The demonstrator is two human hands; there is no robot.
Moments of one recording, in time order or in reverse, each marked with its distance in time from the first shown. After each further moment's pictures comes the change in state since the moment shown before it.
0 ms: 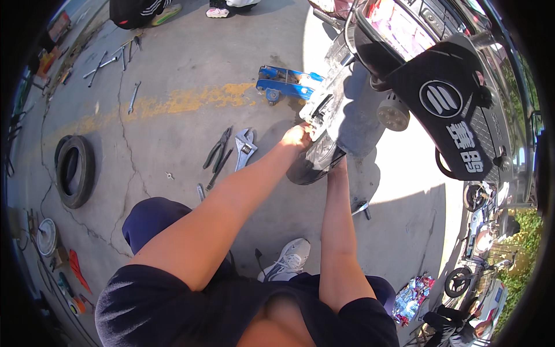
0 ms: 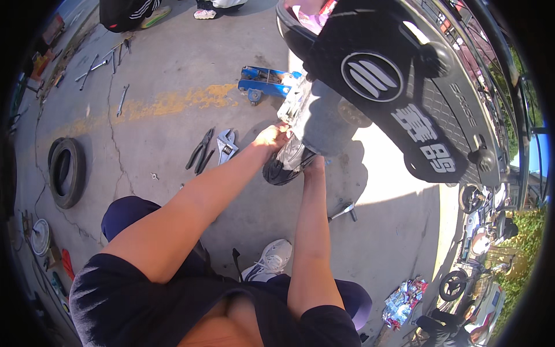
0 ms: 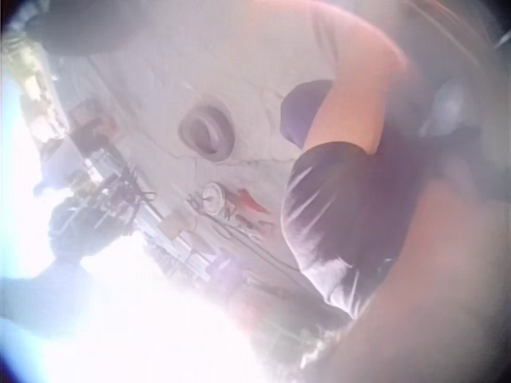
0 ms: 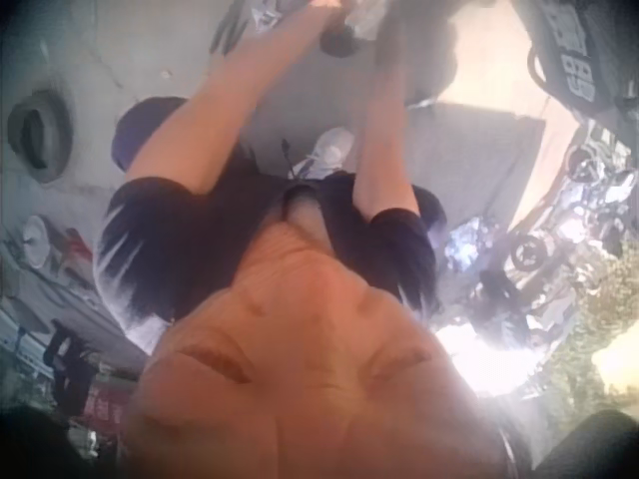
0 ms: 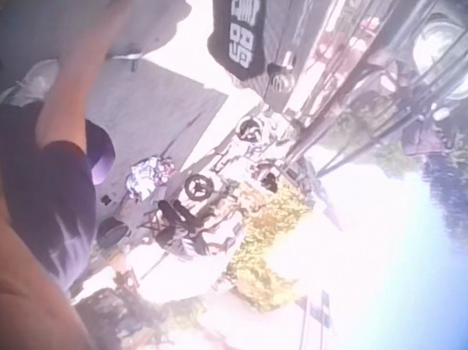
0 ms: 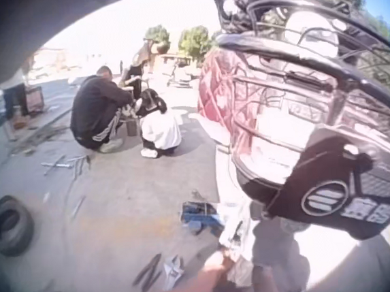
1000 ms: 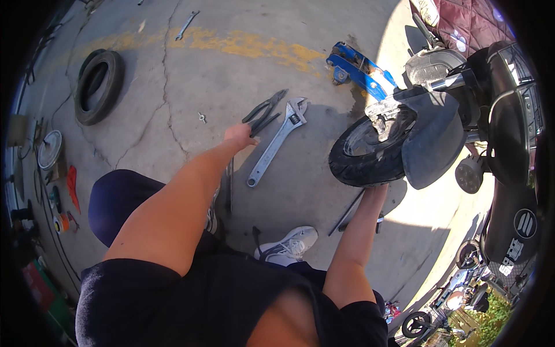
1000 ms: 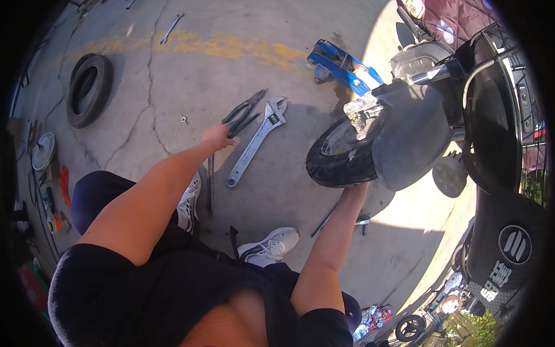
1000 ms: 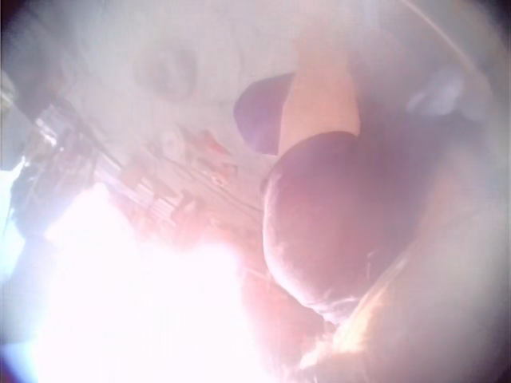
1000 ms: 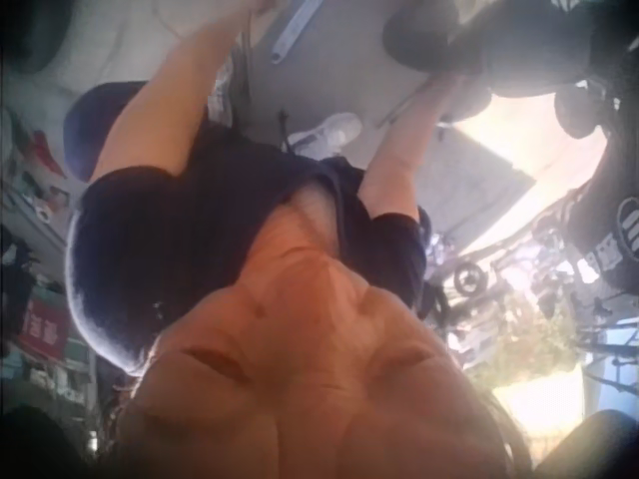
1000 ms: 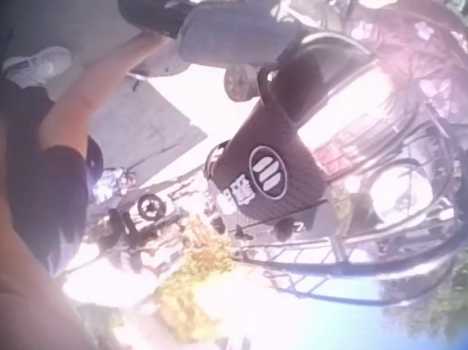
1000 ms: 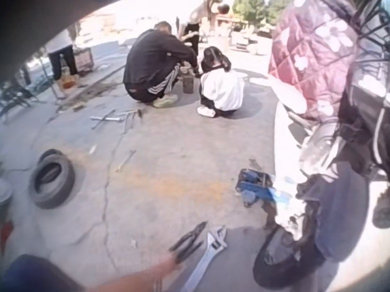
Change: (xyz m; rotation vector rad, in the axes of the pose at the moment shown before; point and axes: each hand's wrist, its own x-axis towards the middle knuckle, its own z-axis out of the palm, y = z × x) left_hand -0.258 0.125 -0.191 2.202 0.776 -0.057; right_hand -0.023 -0.023 0.021 0.171 0.016 -0.123
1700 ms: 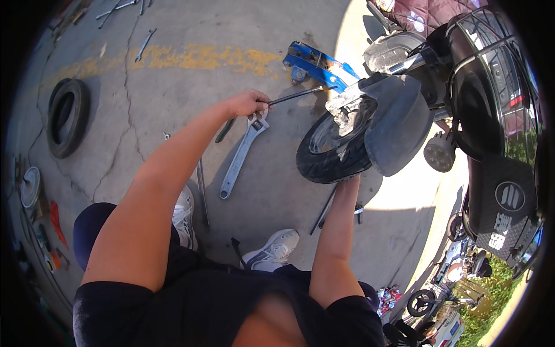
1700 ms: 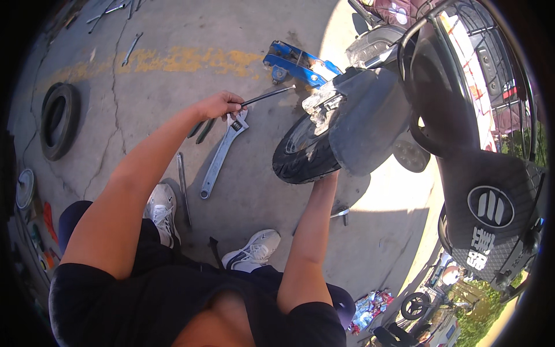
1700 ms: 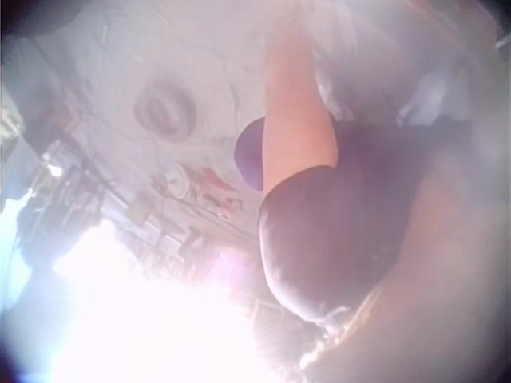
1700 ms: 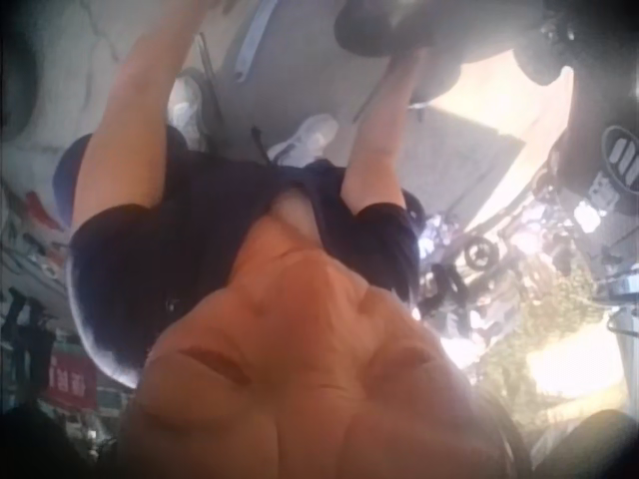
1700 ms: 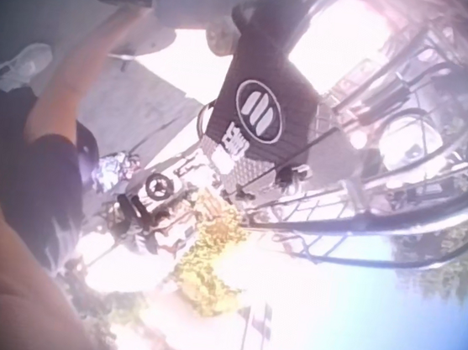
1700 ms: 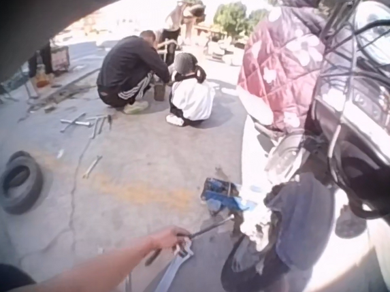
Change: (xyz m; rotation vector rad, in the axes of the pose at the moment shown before) left_hand 0.067 0.131 -0.122 -0.846 -0.446 0.441; right_hand 0.005 0.000 -0.001 -0.050 0.052 -0.049
